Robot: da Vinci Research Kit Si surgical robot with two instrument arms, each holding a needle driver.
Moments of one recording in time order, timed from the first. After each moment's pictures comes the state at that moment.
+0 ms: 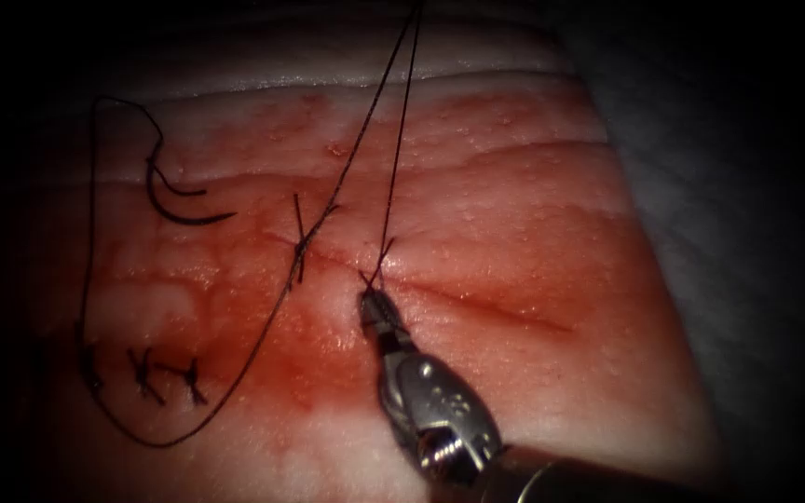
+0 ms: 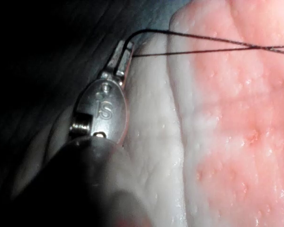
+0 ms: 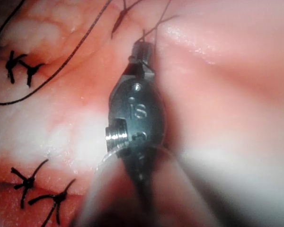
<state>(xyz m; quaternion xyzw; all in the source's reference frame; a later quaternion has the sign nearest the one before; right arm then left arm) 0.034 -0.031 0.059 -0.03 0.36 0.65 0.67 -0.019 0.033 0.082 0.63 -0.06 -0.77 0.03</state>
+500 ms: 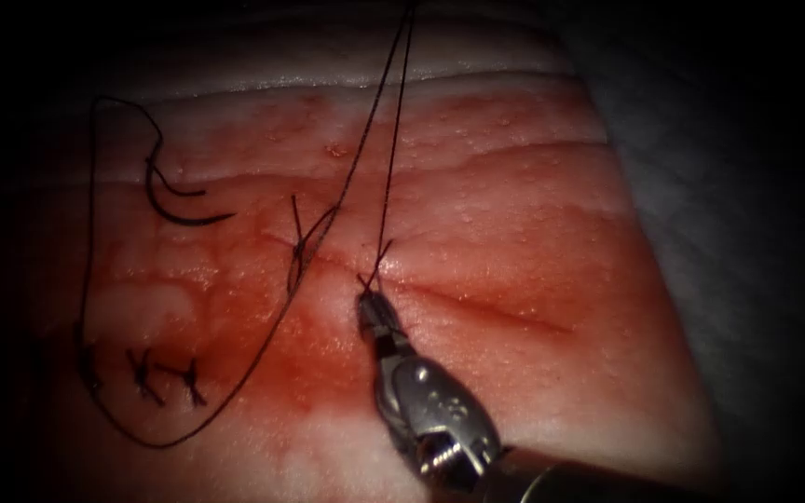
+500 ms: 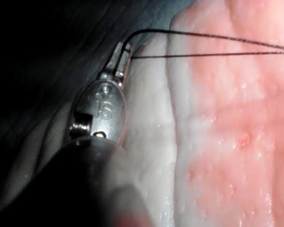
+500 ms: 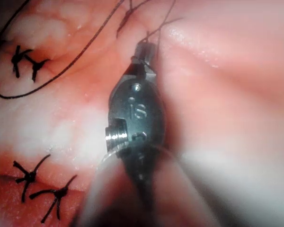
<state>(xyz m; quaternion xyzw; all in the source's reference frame) 0.034 -0.030 0.058 -0.04 0.36 0.65 0.67 -0.018 0.030 0.080 0.64 -0.03 -0.77 0.02</state>
